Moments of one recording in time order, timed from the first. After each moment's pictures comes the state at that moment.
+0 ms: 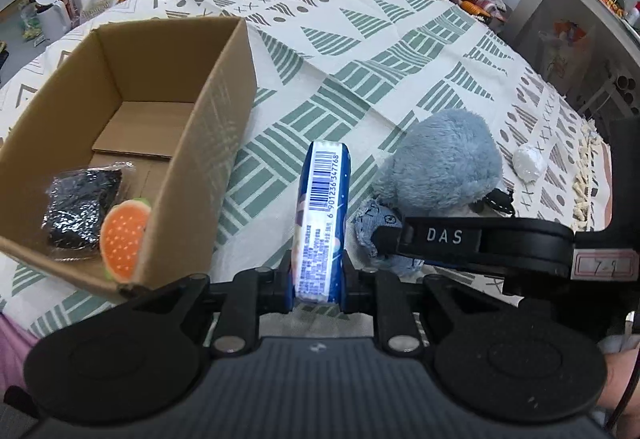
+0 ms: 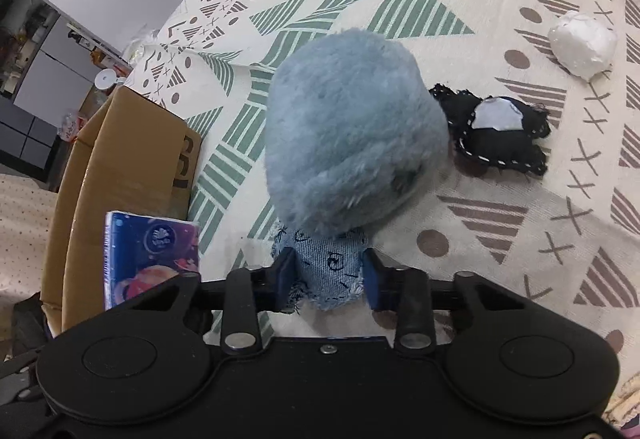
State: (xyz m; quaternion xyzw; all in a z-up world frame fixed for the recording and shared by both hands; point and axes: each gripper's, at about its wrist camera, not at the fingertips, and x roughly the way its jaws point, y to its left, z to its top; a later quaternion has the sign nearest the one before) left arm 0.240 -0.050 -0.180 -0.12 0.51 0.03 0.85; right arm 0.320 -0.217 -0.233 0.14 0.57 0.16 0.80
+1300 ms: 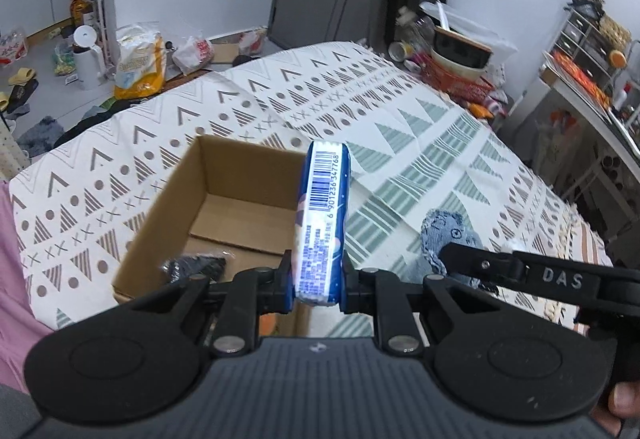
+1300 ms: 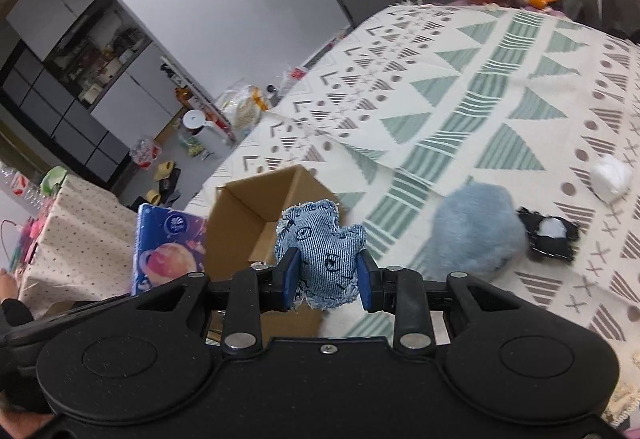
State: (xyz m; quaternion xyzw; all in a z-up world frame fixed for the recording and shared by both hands) left arm 0.207 0.031 -0.083 -0.15 0.42 0.06 0.89; right arm 0.281 -0.191 -0.112 0.14 0.45 0.26 0.84
